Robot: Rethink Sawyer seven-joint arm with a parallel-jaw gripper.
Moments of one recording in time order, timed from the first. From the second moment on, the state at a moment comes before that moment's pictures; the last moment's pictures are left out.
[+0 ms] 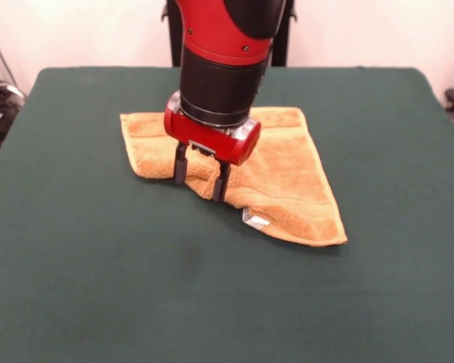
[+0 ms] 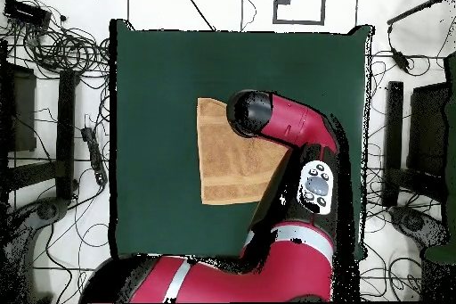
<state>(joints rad) -0.07 -0.34 -0.28 1.30 0.18 0.57 1.91</state>
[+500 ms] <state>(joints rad) -0.07 -0.34 -0.28 1.30 0.20 0.57 1.91</state>
